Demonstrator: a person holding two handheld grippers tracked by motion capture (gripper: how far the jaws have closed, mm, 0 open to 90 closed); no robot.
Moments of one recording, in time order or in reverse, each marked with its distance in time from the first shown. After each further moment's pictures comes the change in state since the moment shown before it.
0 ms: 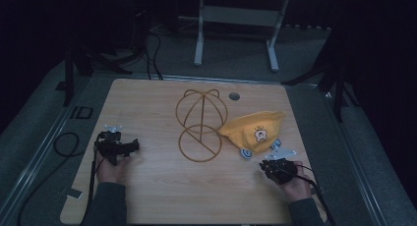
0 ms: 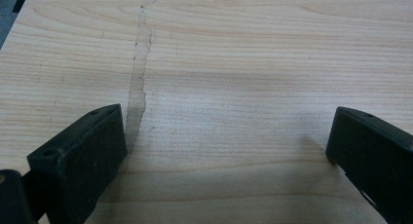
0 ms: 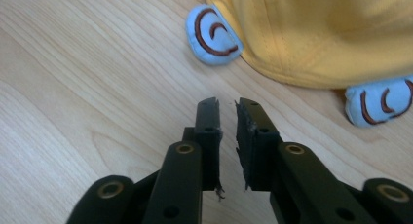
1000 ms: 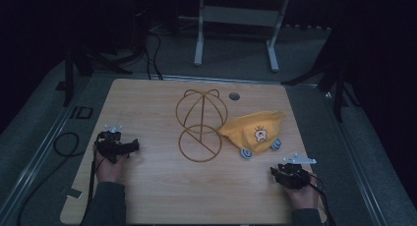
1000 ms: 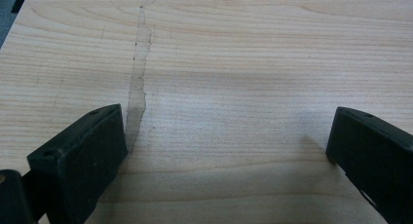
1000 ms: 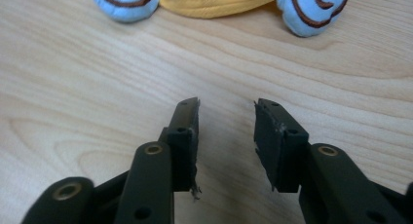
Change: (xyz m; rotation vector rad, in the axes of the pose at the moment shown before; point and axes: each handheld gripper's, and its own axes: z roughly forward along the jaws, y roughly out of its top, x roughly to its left) left arm 0.001 0.000 0.000 0.000 -0.004 0.003; right arm -0.023 -0.050 0.002 -0.036 -0.067 0.282
